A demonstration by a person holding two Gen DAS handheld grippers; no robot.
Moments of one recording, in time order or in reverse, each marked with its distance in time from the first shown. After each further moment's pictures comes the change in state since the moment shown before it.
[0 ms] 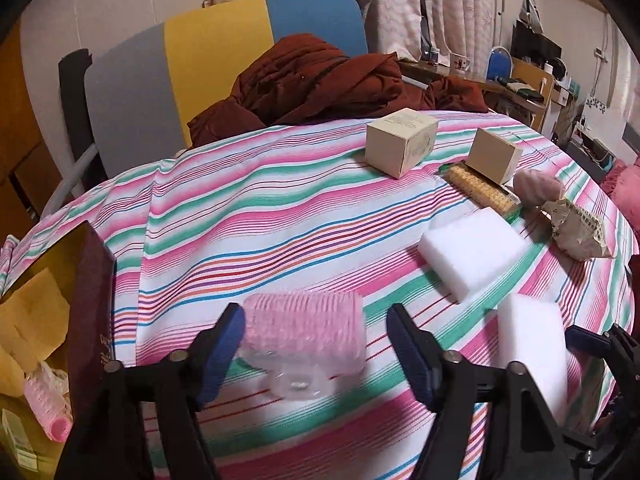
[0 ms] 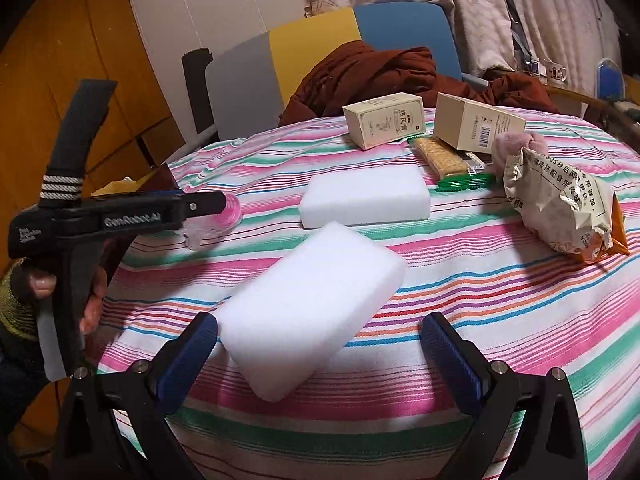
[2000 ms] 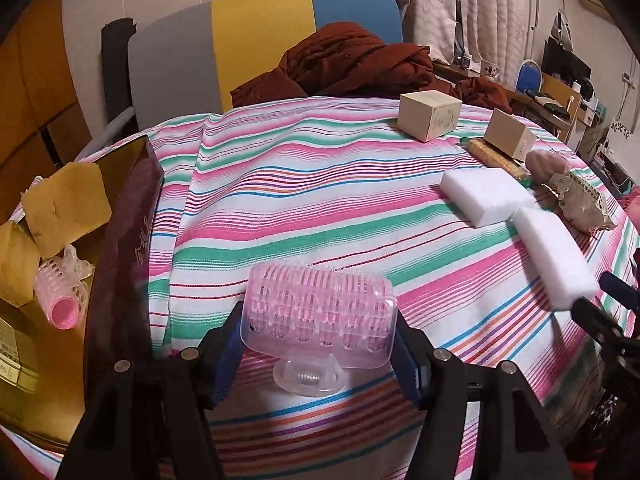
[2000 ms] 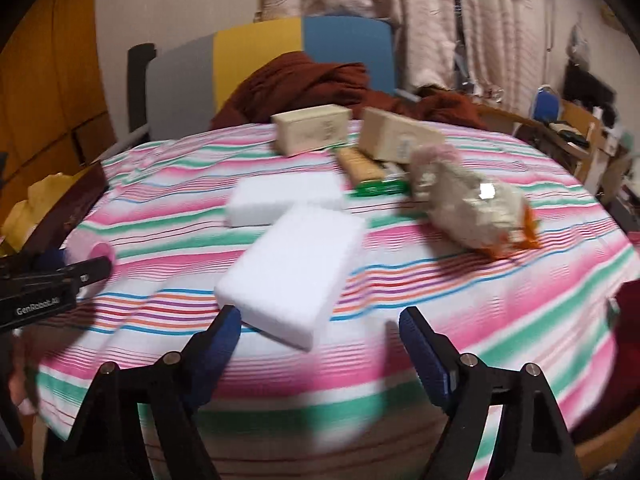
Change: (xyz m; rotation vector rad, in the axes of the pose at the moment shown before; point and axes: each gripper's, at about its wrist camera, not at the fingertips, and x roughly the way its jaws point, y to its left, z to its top) left arm -0.030 0.014 -0.066 -0.120 0.020 0.069; right arm -0.023 -0.005 -0.007 -0.020 -0.027 -0.310
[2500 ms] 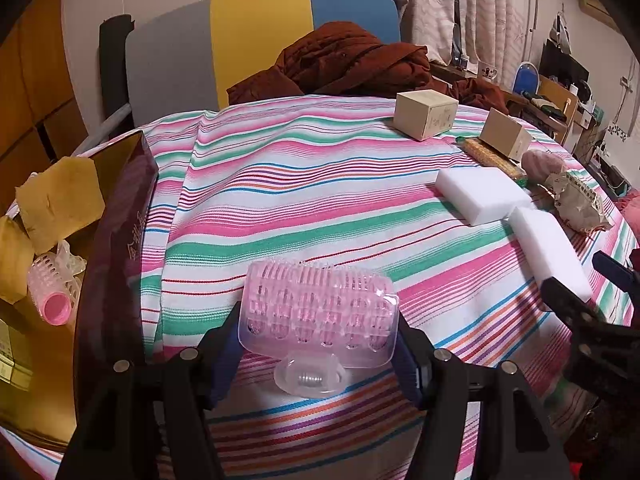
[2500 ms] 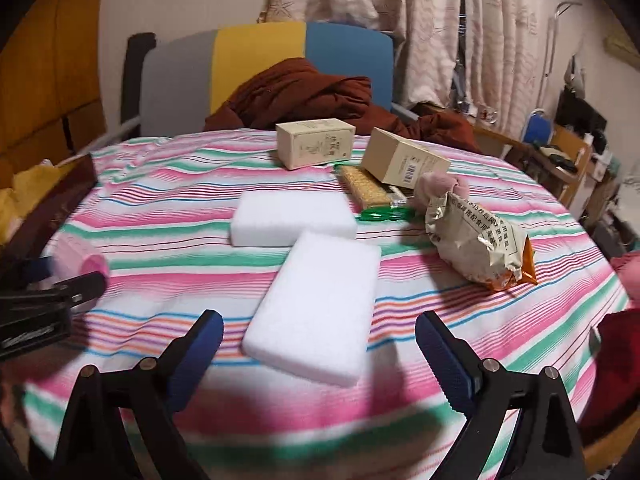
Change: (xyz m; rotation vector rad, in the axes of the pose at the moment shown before) left arm 0.002 -0.001 -0.002 -0.004 0.004 -0.024; right arm 0.015 0.033 0.016 -0.056 -0.008 -0.129
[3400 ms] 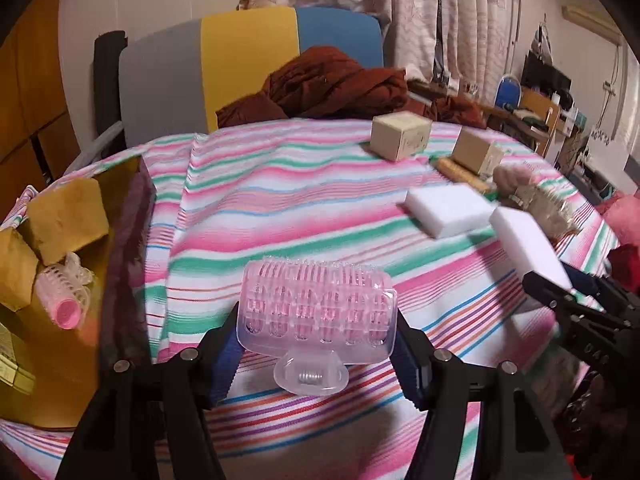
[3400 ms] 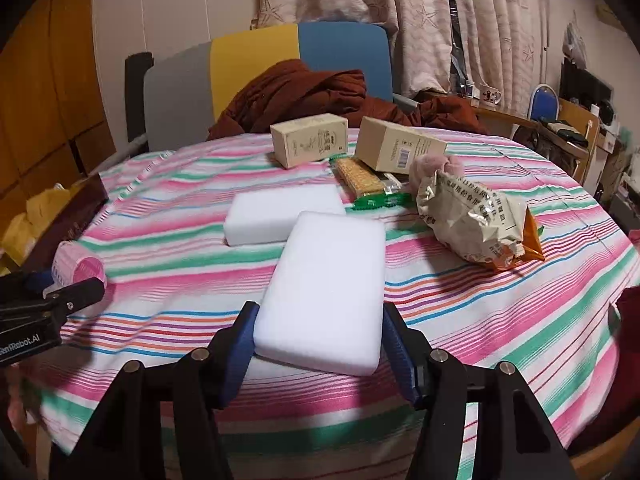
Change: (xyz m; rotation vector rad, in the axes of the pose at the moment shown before) left arm -0.038 -0.002 0.000 0.012 -0.094 -0.046; right arm -0.008 -0.025 -0.006 0.088 -0.020 0.136
